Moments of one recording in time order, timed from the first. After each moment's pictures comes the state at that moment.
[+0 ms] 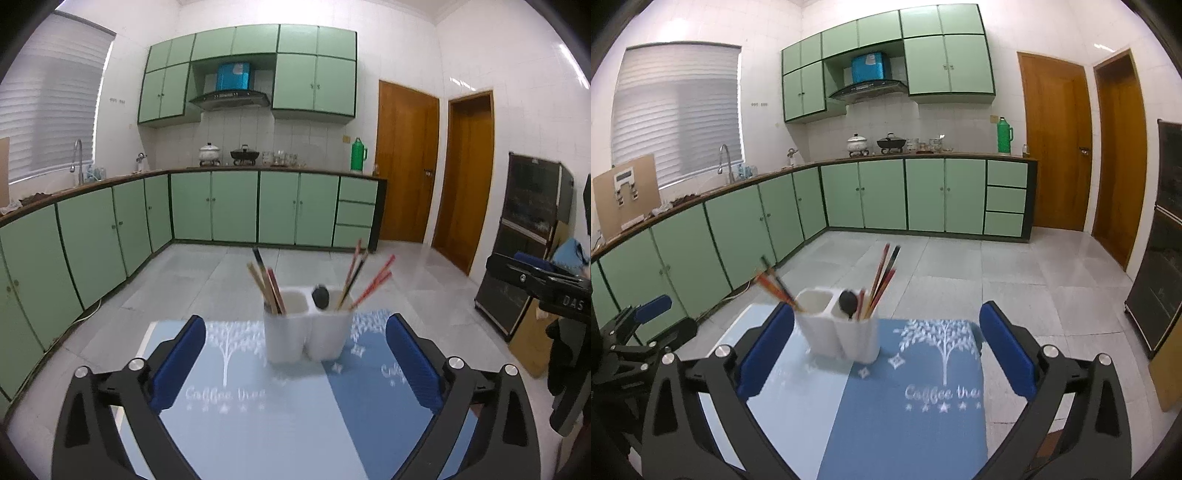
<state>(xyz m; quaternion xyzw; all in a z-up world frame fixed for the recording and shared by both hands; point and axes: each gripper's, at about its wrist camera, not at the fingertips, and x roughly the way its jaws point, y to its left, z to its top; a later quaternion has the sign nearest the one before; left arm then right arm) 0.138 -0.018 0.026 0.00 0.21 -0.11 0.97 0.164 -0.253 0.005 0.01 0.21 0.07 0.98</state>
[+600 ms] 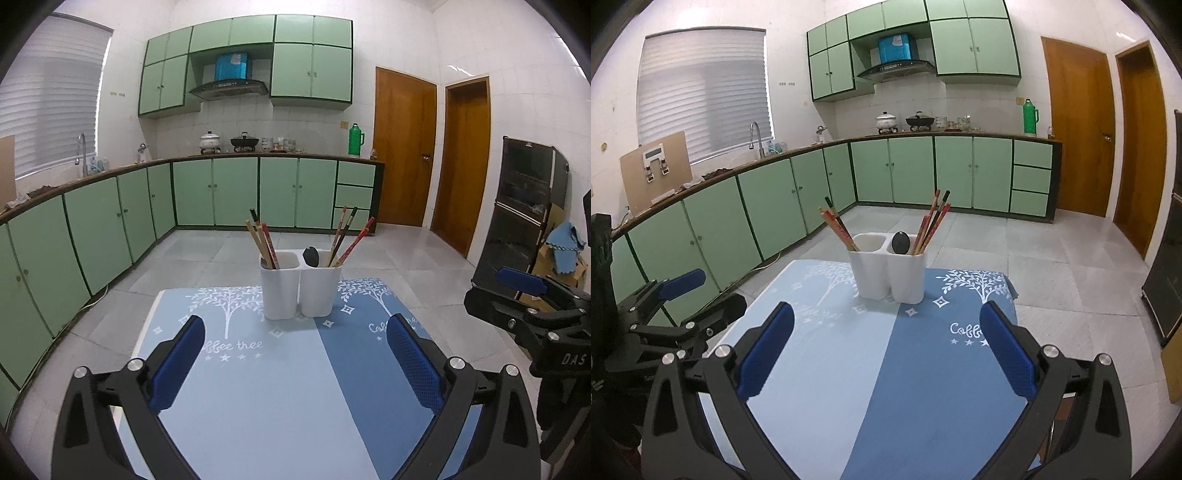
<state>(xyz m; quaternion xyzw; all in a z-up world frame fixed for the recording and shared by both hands) 0.073 -0.017 0.020 0.01 0.23 -0.11 0.97 0.087 -0.210 -0.019 0.01 0.24 0.12 0.96</state>
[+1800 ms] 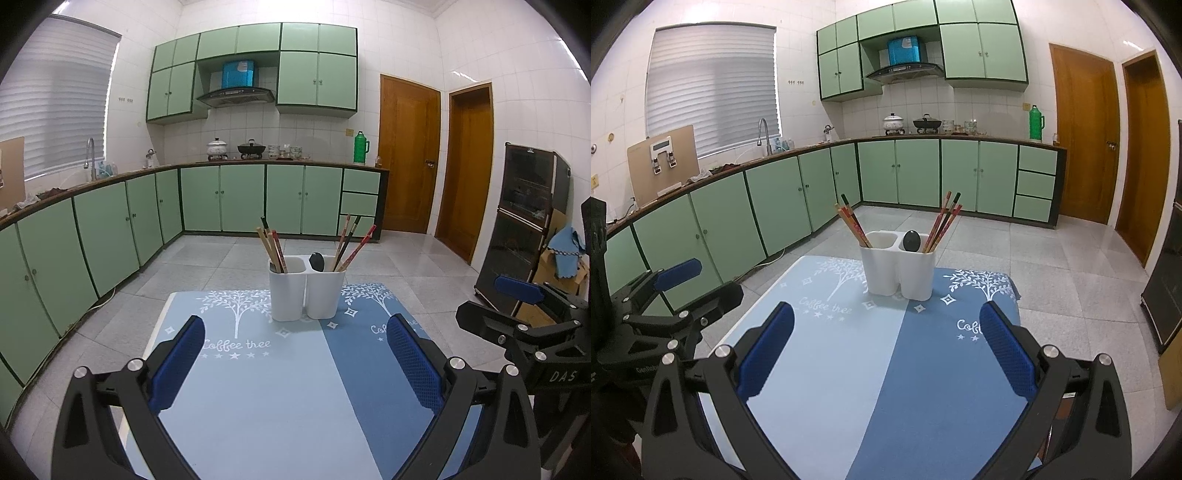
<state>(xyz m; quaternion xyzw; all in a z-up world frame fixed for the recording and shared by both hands) 0.052 -0.013 0.025 0.00 0.21 -0.10 0.97 0.072 -0.199 -0.017 0.00 0.24 0.13 0.96</state>
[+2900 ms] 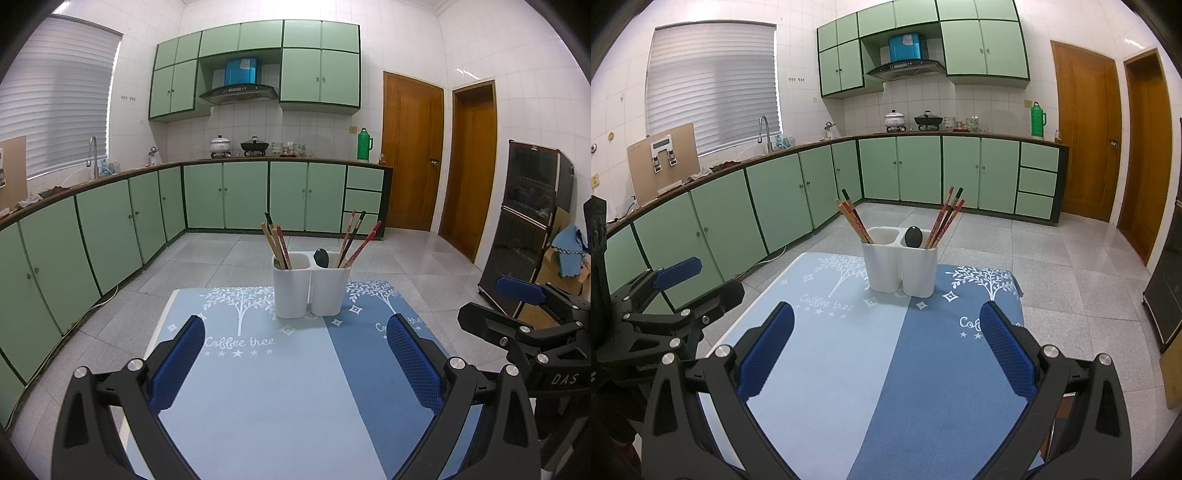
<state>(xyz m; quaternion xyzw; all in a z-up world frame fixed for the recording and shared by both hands) 0.051 -0.010 0.023 0.00 0.22 -0.09 0.97 0.074 -0.193 -0.020 0.00 0.24 0.13 0.96</state>
